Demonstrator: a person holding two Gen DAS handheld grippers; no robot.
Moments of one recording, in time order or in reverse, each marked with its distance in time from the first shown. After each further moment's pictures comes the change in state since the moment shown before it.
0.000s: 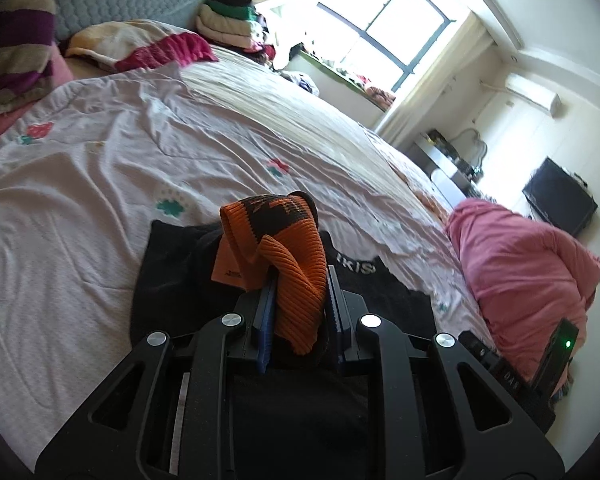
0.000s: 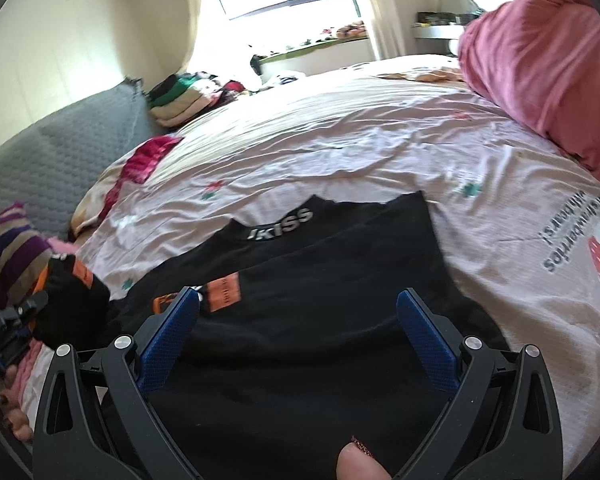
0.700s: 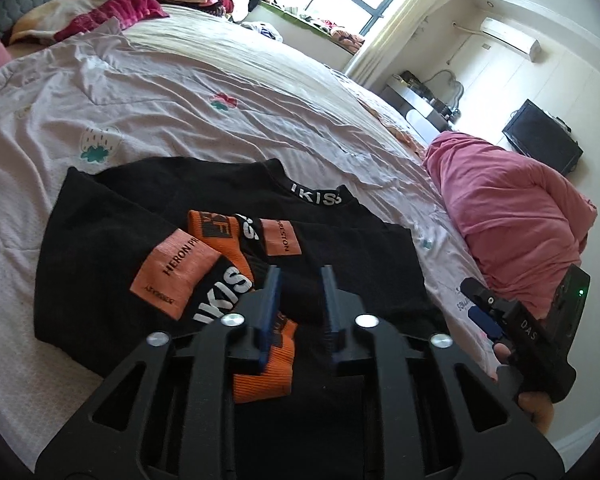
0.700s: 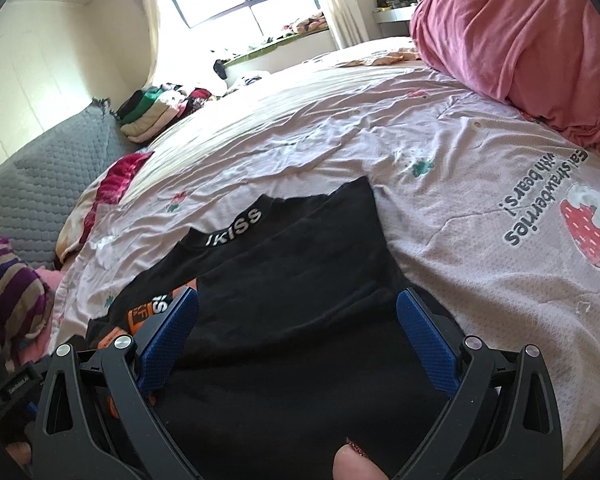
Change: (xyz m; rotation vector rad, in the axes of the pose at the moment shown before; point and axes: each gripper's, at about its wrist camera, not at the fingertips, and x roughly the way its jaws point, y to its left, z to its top) left arm 0.050 -0.039 -0.035 0.091 0.176 -0.072; right arm -0.002 -0.035 -0.004 0.091 0.040 -0.034
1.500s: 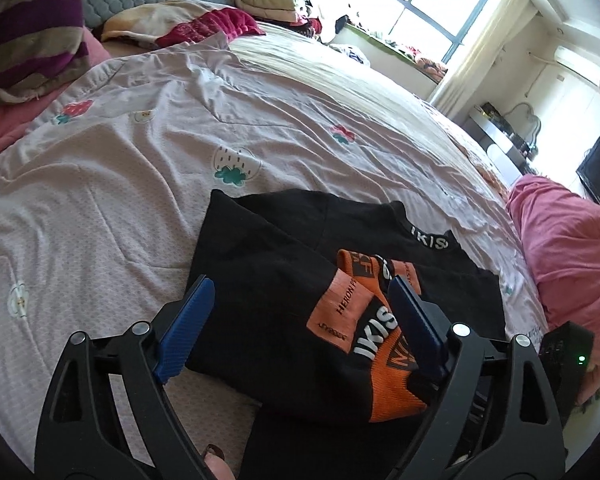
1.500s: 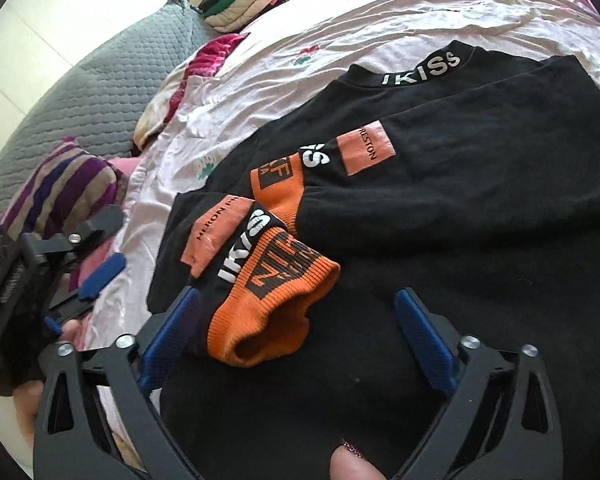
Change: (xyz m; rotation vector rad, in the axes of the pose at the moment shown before) left arm -0.033 0.070 0.017 -0.120 -0.080 0.288; right arm 0.083 0.136 -0.071 -0.117 0.388 0.313
